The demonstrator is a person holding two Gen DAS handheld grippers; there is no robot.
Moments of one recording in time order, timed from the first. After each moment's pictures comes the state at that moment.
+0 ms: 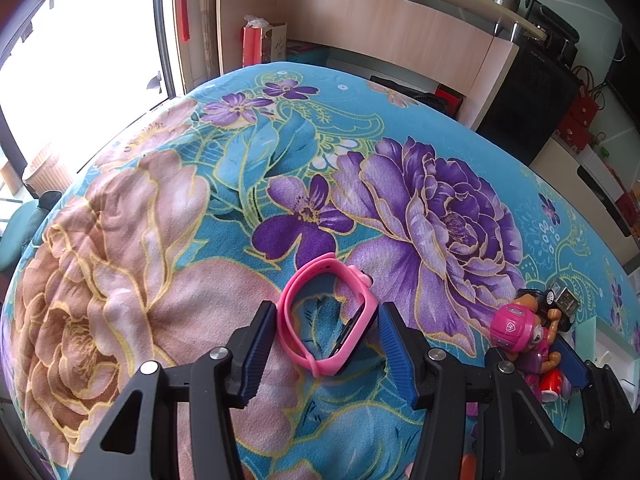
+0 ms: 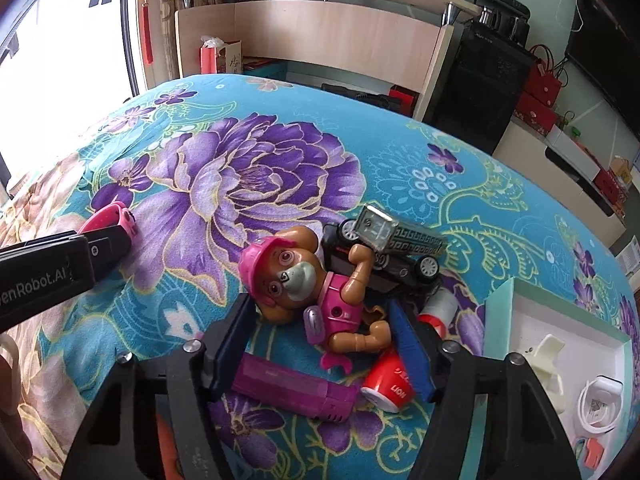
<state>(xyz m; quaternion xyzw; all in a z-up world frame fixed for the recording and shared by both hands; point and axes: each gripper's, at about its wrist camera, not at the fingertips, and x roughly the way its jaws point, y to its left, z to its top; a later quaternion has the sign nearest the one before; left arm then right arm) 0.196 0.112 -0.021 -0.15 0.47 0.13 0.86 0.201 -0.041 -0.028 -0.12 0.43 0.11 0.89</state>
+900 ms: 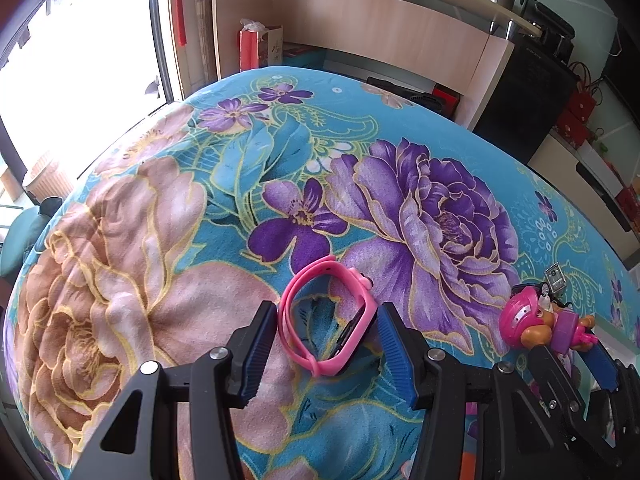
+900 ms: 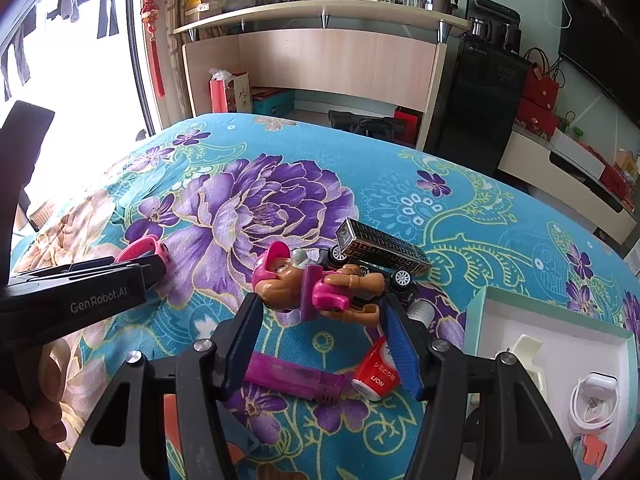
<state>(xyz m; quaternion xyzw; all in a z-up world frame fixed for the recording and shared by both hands) 0.194 0.110 -0.017 -0.14 0.47 0.12 0.86 0.181 -0.059 0.003 -0.08 0.39 0.14 0.91</state>
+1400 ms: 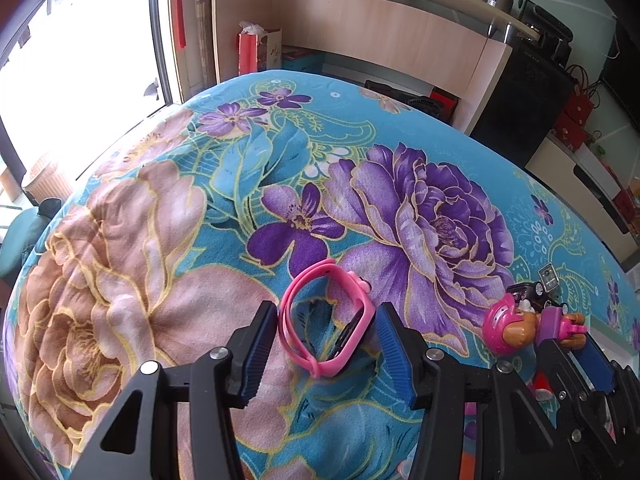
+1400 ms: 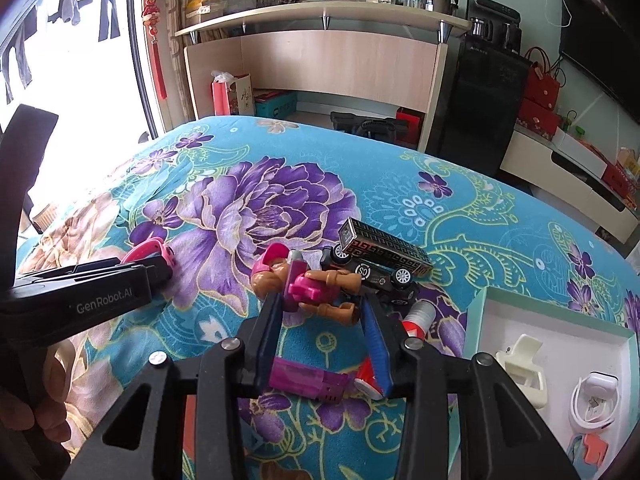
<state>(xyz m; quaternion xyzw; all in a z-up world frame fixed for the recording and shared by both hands) 0.192 0.111 -0.013 -0.14 0.46 0.12 0.87 0.177 -0.061 0.006 -0.08 0.38 0.14 0.91</state>
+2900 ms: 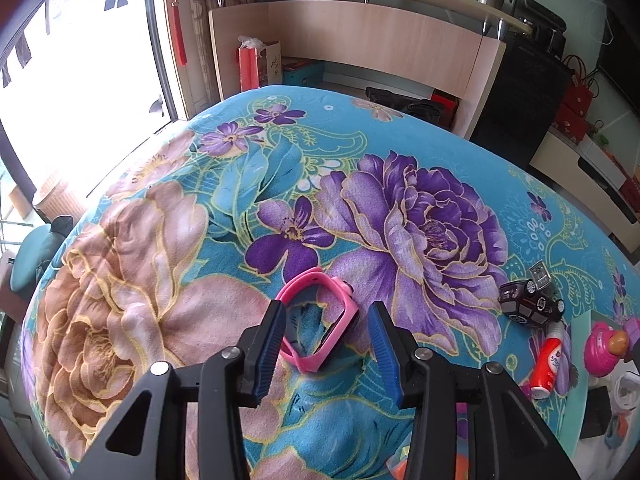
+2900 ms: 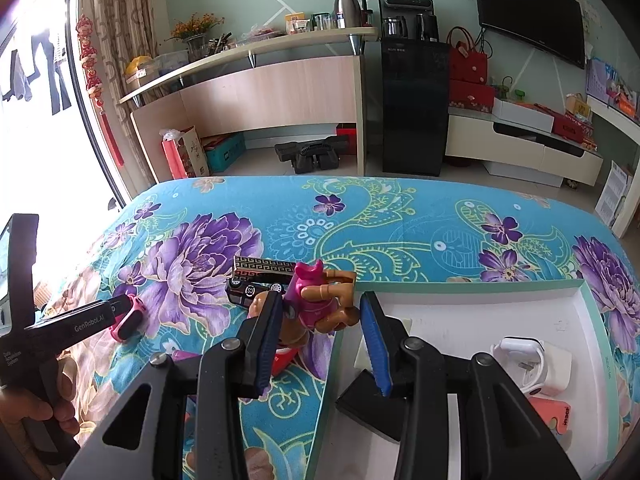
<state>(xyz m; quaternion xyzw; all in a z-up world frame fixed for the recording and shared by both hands) 0.193 0.095 -0.006 -0.11 0.46 0.14 0.87 0.159 -0.158 0.055 0.02 0.36 0.07 0.93</state>
